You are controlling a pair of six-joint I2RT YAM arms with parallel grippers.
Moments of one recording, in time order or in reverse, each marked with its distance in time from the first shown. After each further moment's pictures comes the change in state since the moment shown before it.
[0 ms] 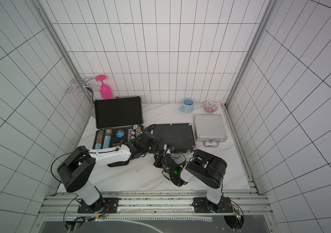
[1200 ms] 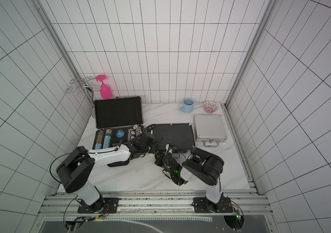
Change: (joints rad) left arm 0.006 -0.010 -0.002 -0.016 0.021 0.000; right arm -0.034 0.049 -0.009 0.061 -0.041 0.101
